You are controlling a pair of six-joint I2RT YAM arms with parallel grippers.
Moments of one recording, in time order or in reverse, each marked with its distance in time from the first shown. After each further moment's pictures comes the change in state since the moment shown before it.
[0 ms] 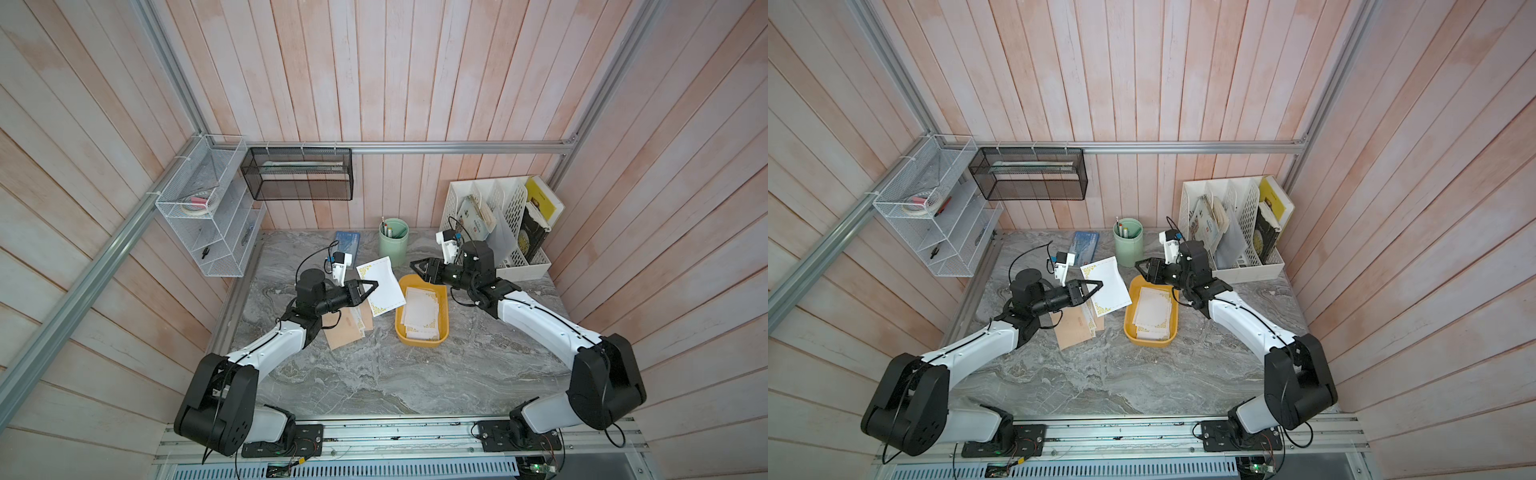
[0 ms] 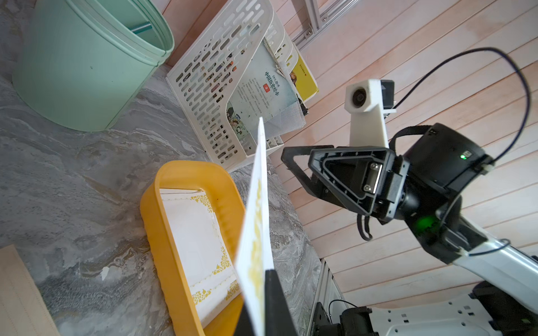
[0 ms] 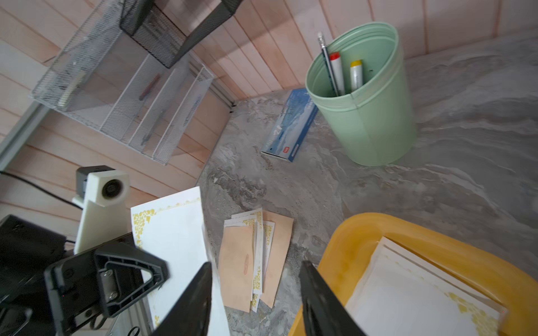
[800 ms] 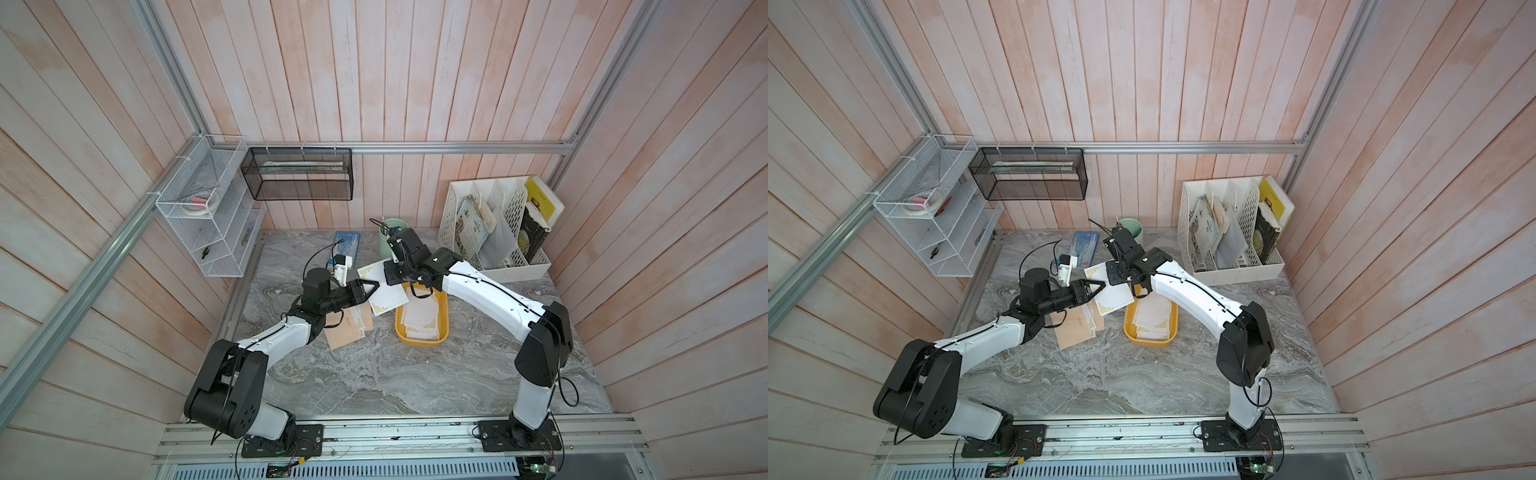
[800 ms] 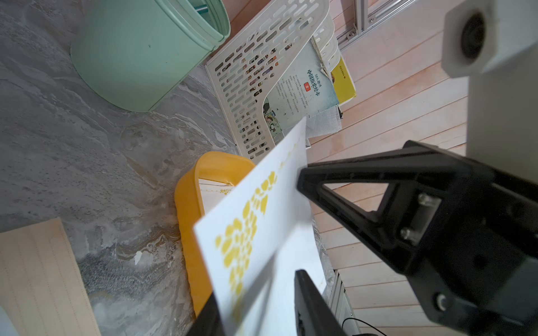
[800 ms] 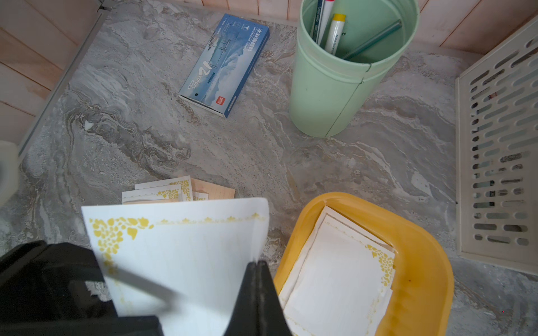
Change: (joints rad) left arm -0.003 0.089 0.024 -0.055 -0.089 -0.028; right arm 0.347 0.378 0.732 -0.867 0.716 -0.213
